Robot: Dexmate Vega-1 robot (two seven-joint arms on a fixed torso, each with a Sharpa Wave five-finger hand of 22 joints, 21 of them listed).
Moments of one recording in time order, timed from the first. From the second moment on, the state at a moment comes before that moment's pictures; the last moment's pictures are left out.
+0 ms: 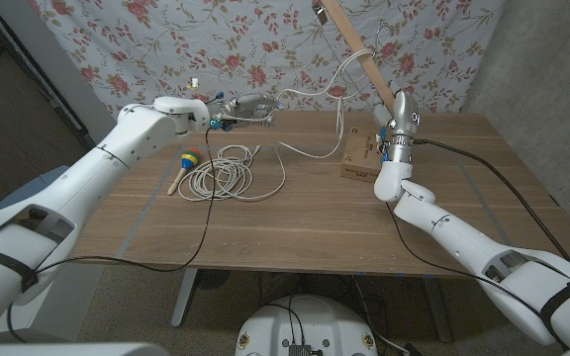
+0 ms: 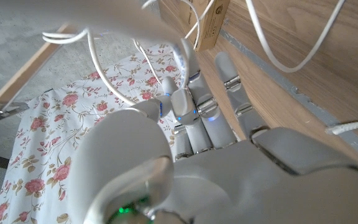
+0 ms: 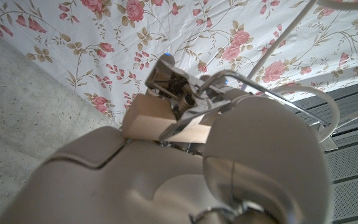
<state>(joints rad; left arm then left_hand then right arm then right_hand) 0.43 0.73 0.50 -1.61 -0.75 0.51 -0.25 0.88 0.13 0.69 0.13 0.39 0.69 0.08 0.77 0.76 1.00 -0.07 1.56 1.24 1.20 -0.19 0.64 0.98 0.45 0.07 1.32 0.19 -0.61 -0.42 -0.61 -1.16 -0.45 0.25 -1.11 0.91 0.08 0.58 0.12 0.27 0.73 -0.11 0.54 0.66 0.89 -0.16 1.12 1.20 0.89 -0.12 1.55 1.24 0.48 -0.05 1.50 0.18</state>
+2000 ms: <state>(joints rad) 0.10 0.66 0.57 -1.57 -0.54 0.58 -0.26 0.88 0.13 0.70 0.13 0.40 0.69 0.08 0.77 0.74 1.00 -0.08 1.56 1.24 1.21 -0.18 0.62 0.99 0.45 0.07 1.33 0.19 -0.61 -0.42 -0.69 -1.04 -0.84 0.31 -1.12 0.90 0.07 0.59 0.13 0.27 0.72 -0.12 0.56 0.65 0.88 -0.16 1.11 1.19 0.86 -0.11 1.55 1.24 0.46 -0.05 1.47 0.18</state>
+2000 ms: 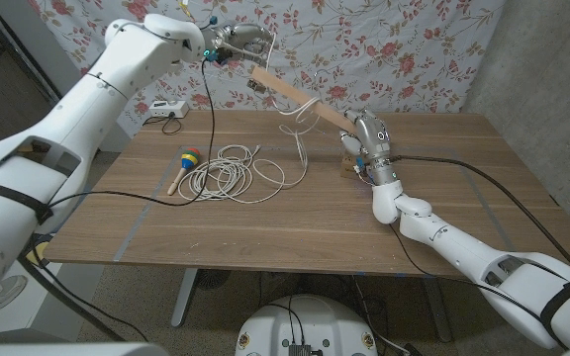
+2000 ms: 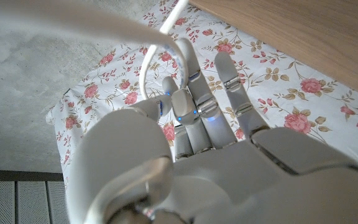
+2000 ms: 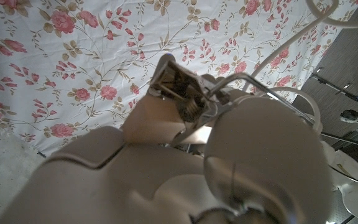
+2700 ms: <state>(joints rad) 0.04 0.63 0.59 -1.67 -0.51 0.55 -0.31 0.87 0.13 0.70 0.13 0.40 0.69 0.08 0.78 0.74 1.00 -0.08 1.56 1.24 1.21 -0.19 0.62 0.99 0.45 0.07 1.34 0.19 -0.58 -0.41 -0.75 -1.02 -0.87 0.30 -1.11 0.90 0.07 0.59 0.13 0.28 0.71 -0.12 0.56 0.64 0.88 -0.16 1.10 1.19 0.86 -0.11 1.55 1.24 0.46 -0.05 1.47 0.18</state>
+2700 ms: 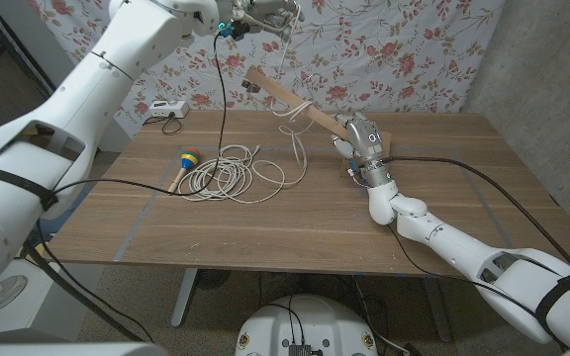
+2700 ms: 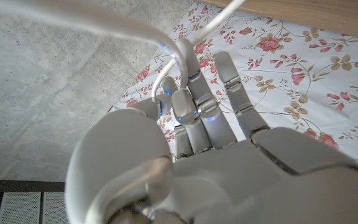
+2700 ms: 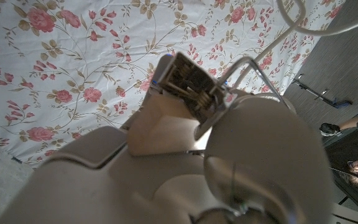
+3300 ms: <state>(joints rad) 0.04 0.64 0.62 -1.76 -0.51 0.48 -0.41 0.87 0.13 0.70 0.13 0.40 0.69 0.08 0.78 0.72 1.00 -0.08 1.56 1.24 1.21 -0.19 0.61 0.99 0.45 0.07 1.34 0.19 -0.54 -0.47 -0.85 -1.10 -0.77 0.18 -0.99 0.86 0.11 0.59 0.12 0.27 0.71 -0.12 0.56 0.64 0.88 -0.16 1.11 1.20 0.86 -0.11 1.55 1.24 0.46 -0.05 1.47 0.18</state>
